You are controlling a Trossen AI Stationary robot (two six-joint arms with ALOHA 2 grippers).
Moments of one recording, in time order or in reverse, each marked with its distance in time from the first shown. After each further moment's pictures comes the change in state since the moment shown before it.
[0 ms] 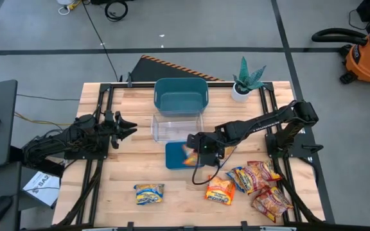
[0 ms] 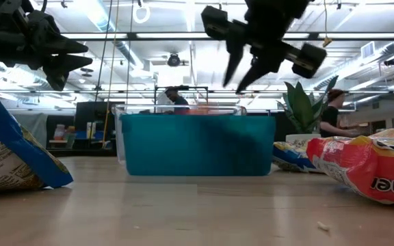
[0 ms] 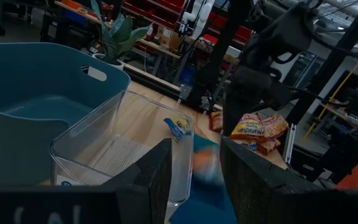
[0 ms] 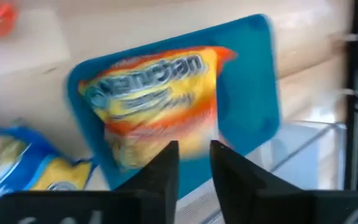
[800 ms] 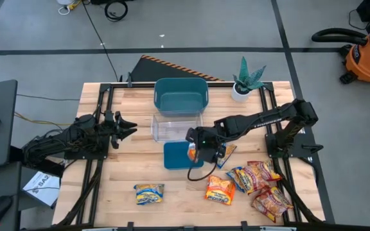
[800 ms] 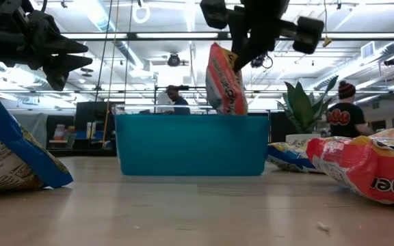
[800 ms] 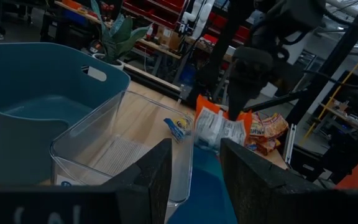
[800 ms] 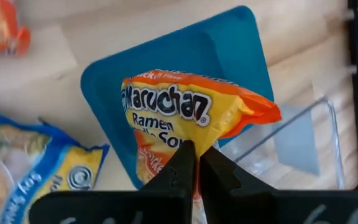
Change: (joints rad) left arm 0.000 0.000 0.000 0.000 0.000 0.000; right arm -0.019 0.000 0.141 -0.199 -0.023 0.069
